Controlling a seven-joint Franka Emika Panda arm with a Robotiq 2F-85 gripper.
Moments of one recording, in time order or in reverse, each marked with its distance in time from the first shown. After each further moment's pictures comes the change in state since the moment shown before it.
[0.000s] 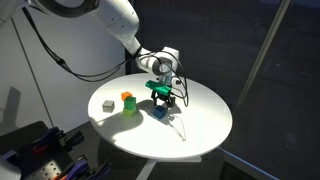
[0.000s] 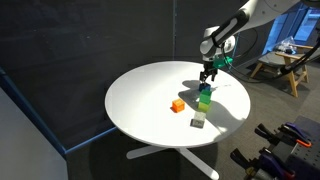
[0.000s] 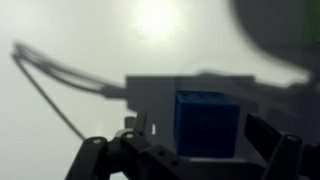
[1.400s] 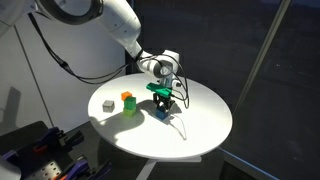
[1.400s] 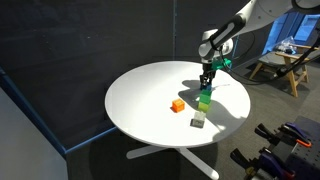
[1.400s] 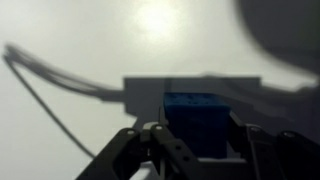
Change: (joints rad) arm 0.000 0.050 0.000 0.049 -0.006 -0.009 0.000
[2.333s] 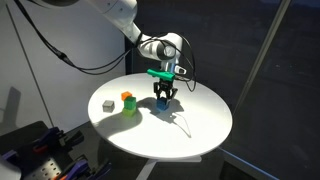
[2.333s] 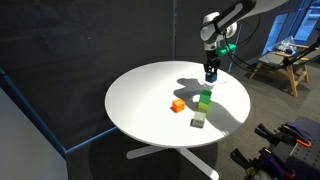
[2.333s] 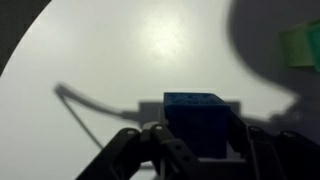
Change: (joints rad) arm 0.002 -0.128 -0.006 0.016 -0.067 -0.222 0.000
